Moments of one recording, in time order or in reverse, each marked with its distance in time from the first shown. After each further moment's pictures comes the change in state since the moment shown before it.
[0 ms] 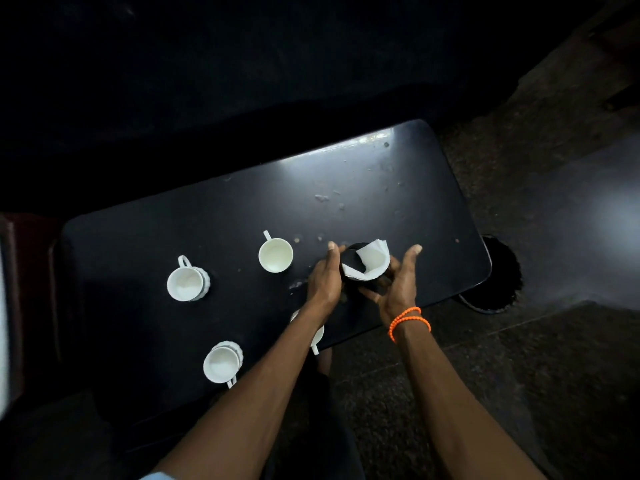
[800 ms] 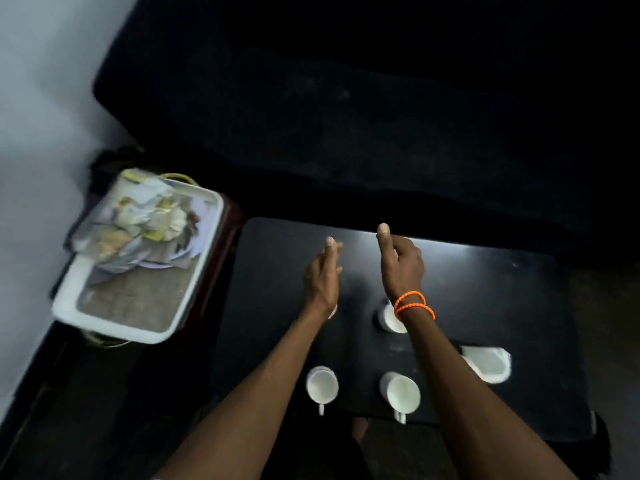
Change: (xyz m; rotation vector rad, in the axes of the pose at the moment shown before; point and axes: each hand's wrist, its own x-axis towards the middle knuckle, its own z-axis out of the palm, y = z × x) left_hand -0.064 0.077 -0.251 -0.379 0.512 0.327; right_hand -0.105 -0.005 0.267 -0.830 -0.316 -0.879
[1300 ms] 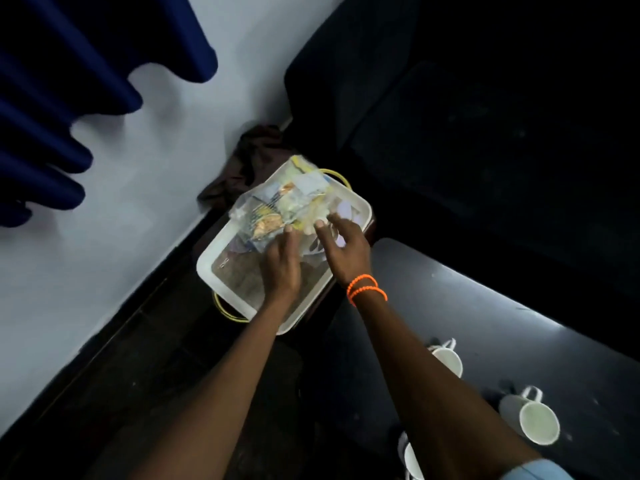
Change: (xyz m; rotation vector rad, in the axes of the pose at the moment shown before) left_hand 0.055 0.013 -0.305 0.071 0.638 0.149; right_hand -0.068 -0.124 0.318 0.044 -0.563 -0.289
